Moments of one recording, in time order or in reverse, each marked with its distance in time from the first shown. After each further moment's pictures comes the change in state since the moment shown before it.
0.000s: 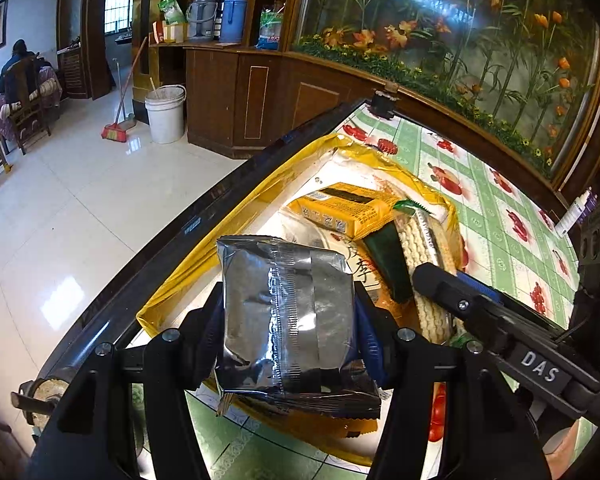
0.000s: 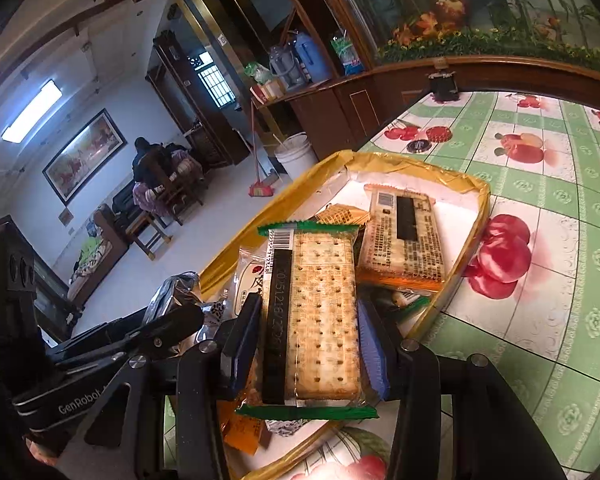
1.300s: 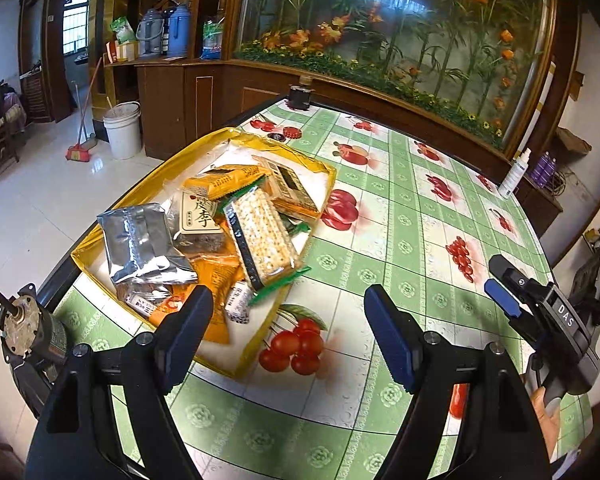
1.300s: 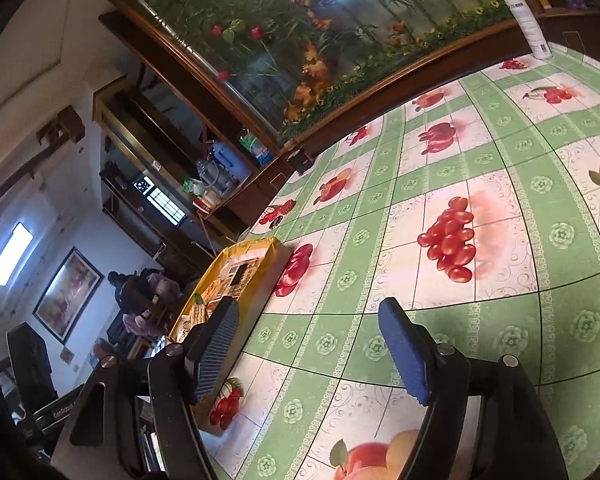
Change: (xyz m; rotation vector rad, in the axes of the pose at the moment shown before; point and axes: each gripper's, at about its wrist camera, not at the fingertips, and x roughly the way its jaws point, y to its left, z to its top) left arm -0.067 -0.098 -0.042 0.115 -0.012 -0.122; right arm -0.183 -0.148 -0.078 0.373 -0.329 -0.065
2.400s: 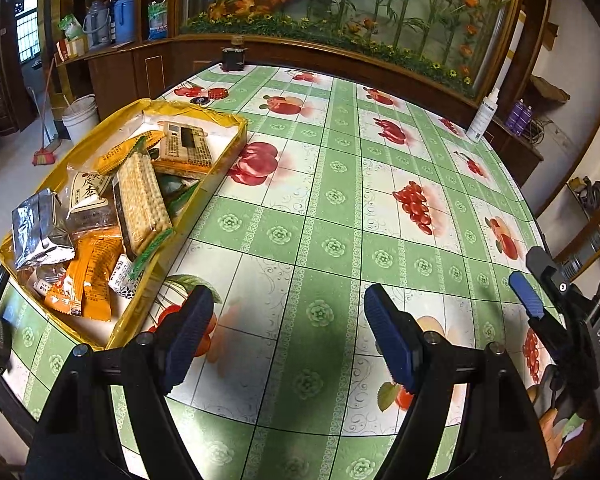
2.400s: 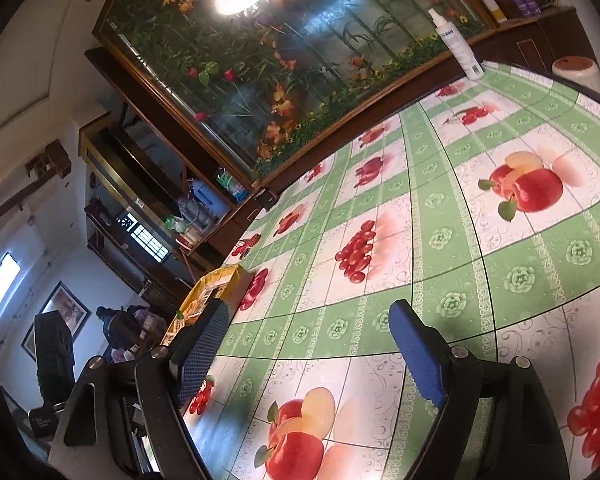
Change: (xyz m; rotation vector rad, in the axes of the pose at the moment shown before) left arm 0.028 -0.081 -0.019 0.113 0.127 -0.066; right arm -0.088 -0.044 -0.014 0.041 -0.156 -0.070
